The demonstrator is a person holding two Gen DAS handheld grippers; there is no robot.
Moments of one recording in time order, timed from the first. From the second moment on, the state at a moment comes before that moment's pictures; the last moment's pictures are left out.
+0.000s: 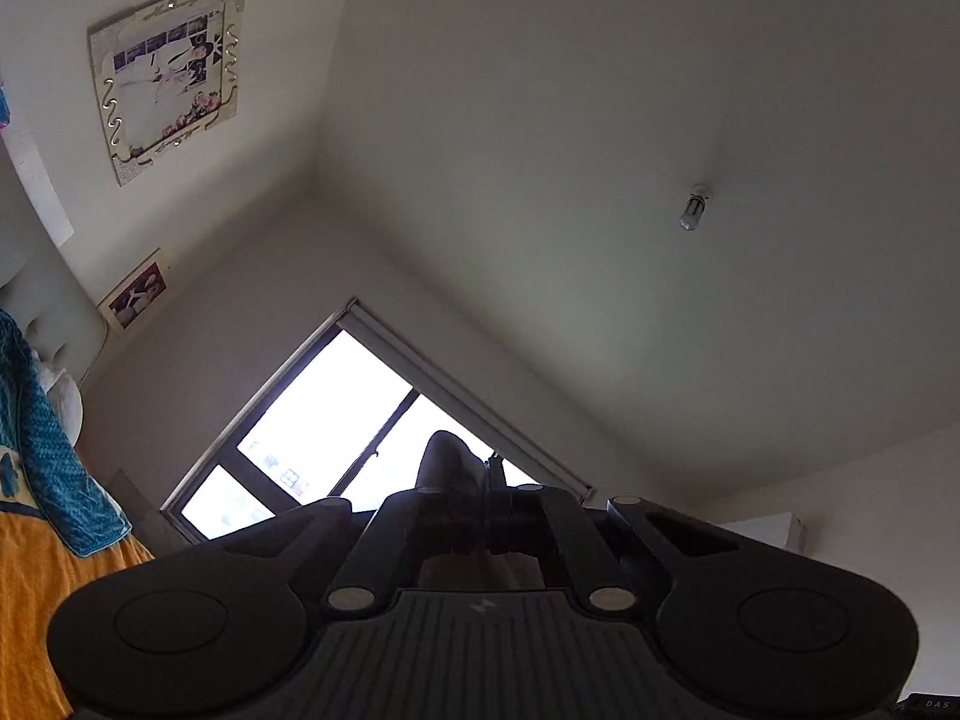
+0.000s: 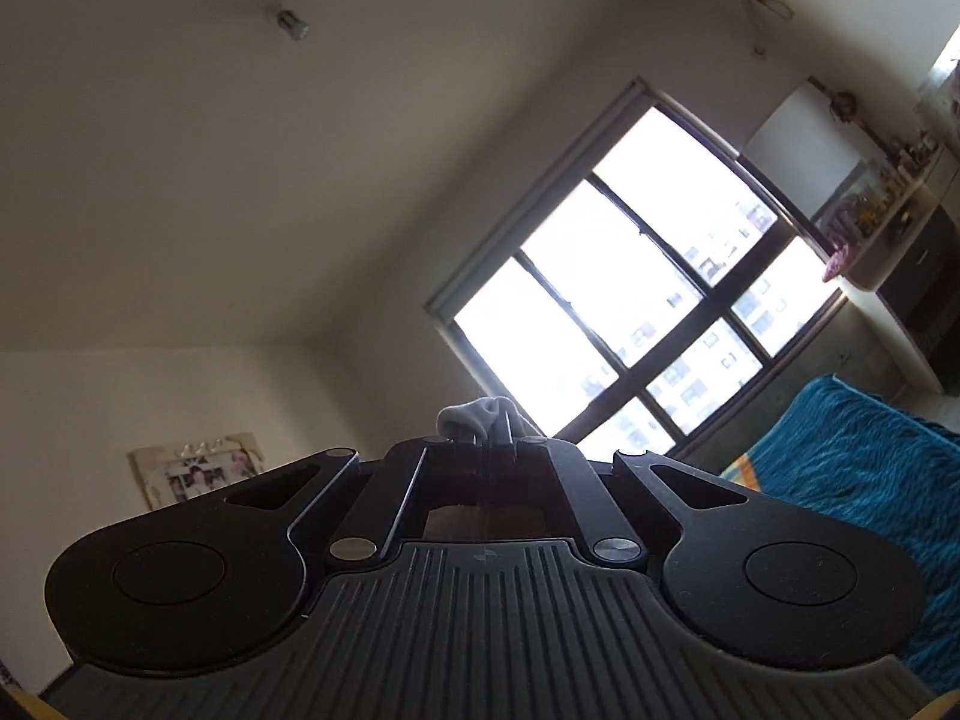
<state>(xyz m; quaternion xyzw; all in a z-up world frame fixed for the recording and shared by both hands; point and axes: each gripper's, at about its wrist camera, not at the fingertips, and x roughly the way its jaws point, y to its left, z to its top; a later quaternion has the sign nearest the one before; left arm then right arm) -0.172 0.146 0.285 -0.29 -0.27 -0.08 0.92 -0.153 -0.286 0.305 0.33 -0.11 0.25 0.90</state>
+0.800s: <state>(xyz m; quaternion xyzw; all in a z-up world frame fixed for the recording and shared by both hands) 0.064 0.168 0.296 -0.23 -0.03 -0.04 0.97 0.117 -0.262 0.299 0.30 0.03 0.10 0.95</state>
